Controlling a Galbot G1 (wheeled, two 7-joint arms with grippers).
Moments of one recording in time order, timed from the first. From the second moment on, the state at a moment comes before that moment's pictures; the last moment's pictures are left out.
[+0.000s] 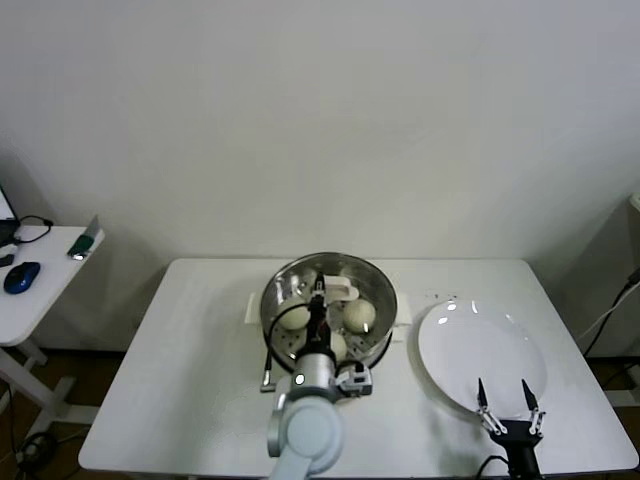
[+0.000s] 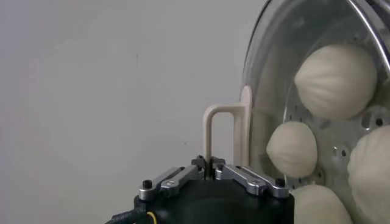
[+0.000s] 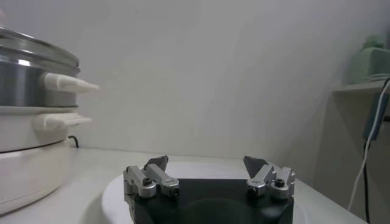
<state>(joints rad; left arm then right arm) 1.17 -1.61 0.01 -1.87 1.74 0.50 0.26 -1.63 1.29 0.62 1.59 0.23 0.56 0.05</state>
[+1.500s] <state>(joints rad) 1.19 -1.61 0.04 -1.93 1.65 0.50 0.26 -1.64 1.29 0.61 1.61 0.23 0.53 0.04</state>
